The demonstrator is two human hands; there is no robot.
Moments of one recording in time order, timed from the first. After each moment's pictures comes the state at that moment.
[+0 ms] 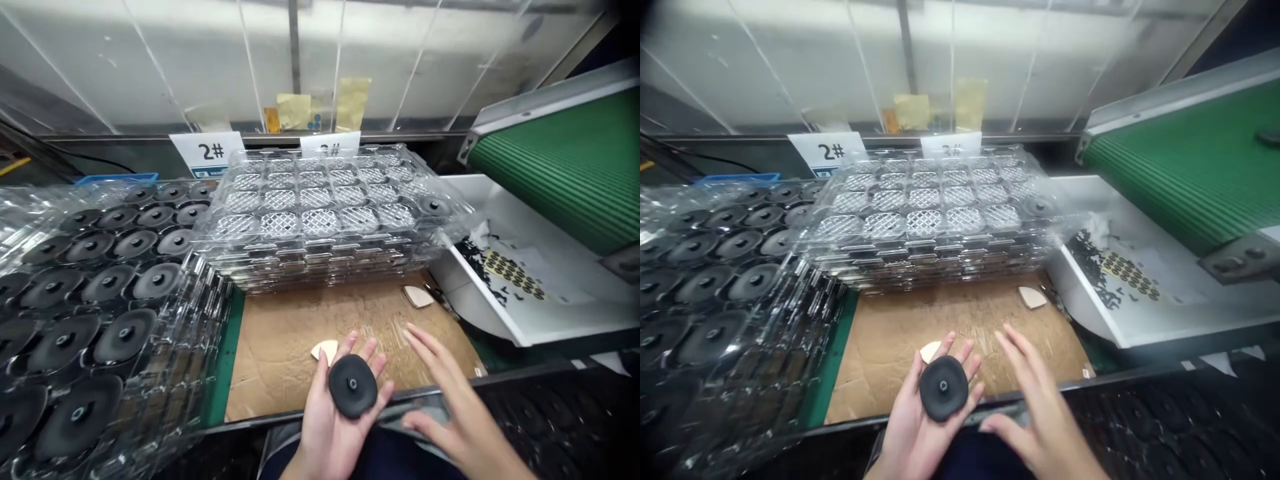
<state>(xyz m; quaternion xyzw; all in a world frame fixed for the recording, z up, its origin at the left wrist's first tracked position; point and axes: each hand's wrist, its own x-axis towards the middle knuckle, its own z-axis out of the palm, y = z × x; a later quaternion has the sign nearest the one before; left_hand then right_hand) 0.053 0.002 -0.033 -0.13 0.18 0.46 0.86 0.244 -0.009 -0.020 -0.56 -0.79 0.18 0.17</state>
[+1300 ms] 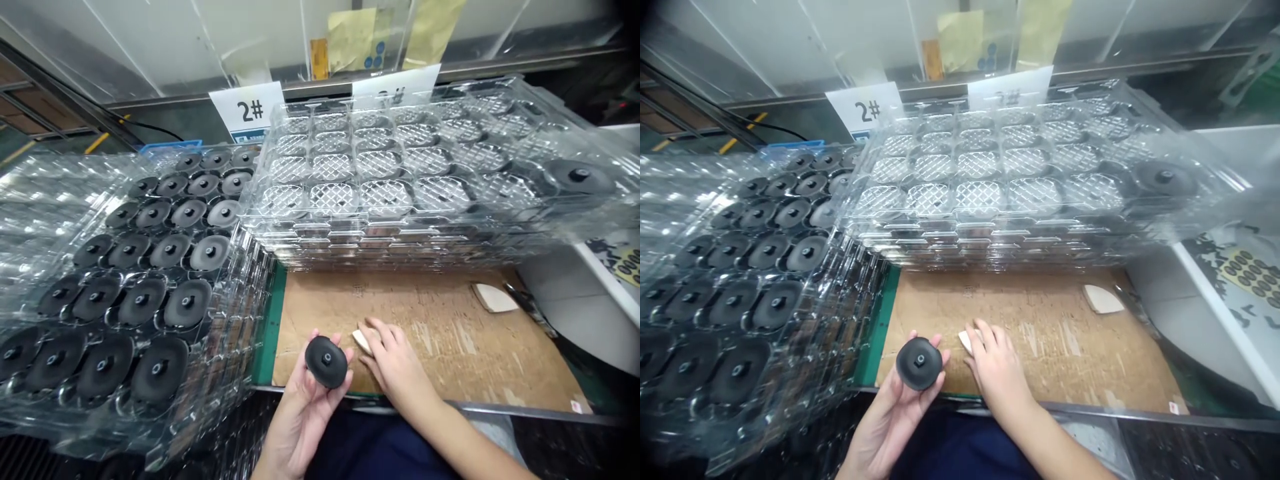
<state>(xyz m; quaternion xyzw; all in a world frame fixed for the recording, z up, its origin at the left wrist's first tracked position) -0.037 -0.022 -0.050 -0.03 0.29 0.57 0.77 0.139 0.038 -0.101 -0.50 -0.82 0.22 0.16</state>
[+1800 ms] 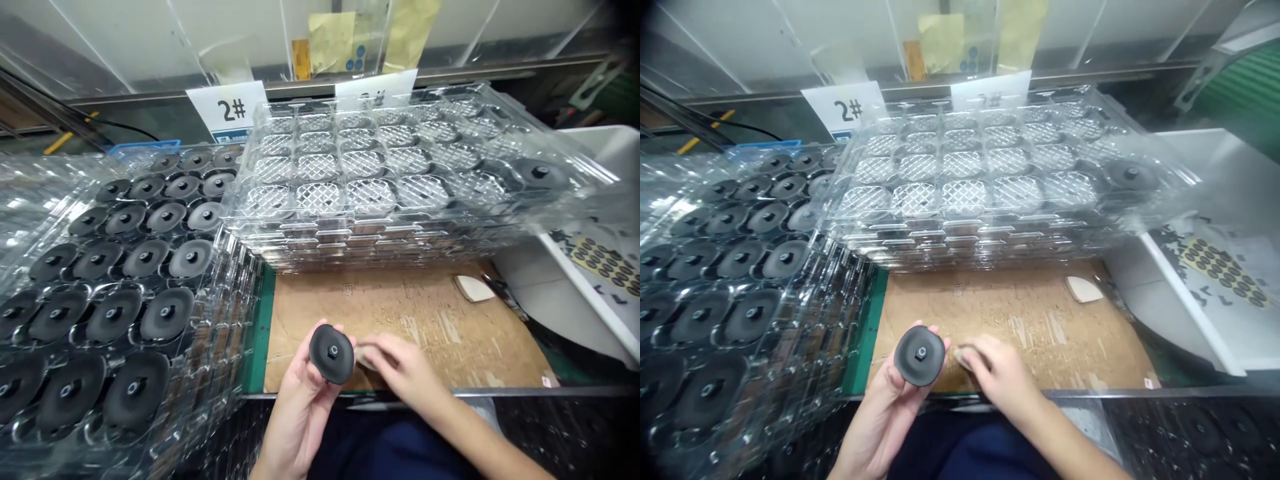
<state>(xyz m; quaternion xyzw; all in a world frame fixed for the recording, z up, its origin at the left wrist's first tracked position) -0.027 -0.005 -0.033 0.02 0.35 0.56 0.75 0.147 0.036 -0.052 -0.48 -0.76 0.37 0.23</state>
